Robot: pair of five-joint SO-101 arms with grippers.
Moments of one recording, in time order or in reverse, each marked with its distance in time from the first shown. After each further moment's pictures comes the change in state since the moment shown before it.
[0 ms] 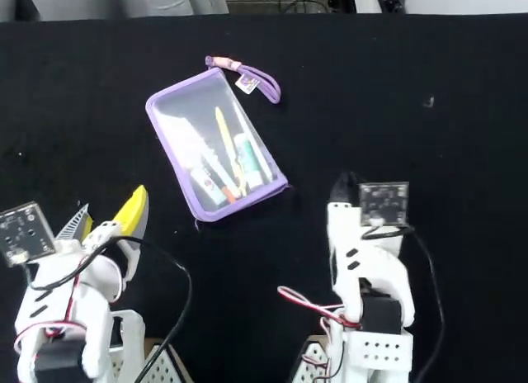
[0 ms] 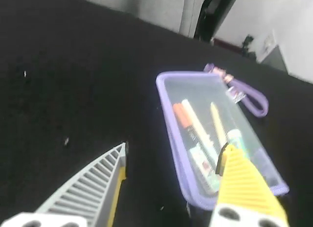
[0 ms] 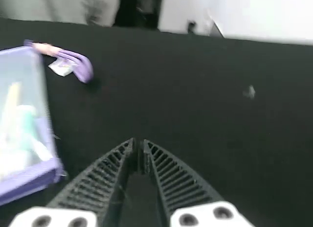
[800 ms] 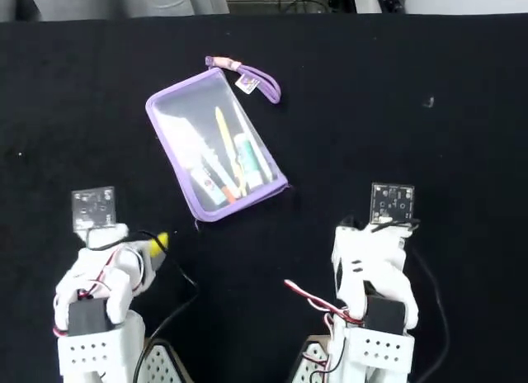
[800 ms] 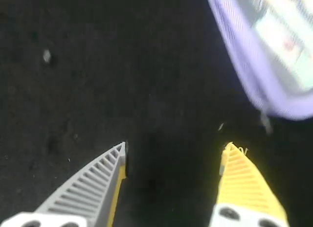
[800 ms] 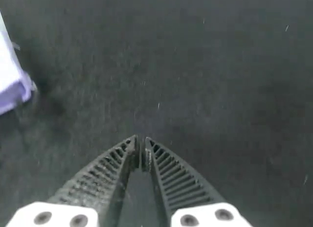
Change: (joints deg) left arm 0.0 0.3 31.4 -6.8 -16.6; right arm 5.6 0.0 1.5 20.2 -3.4
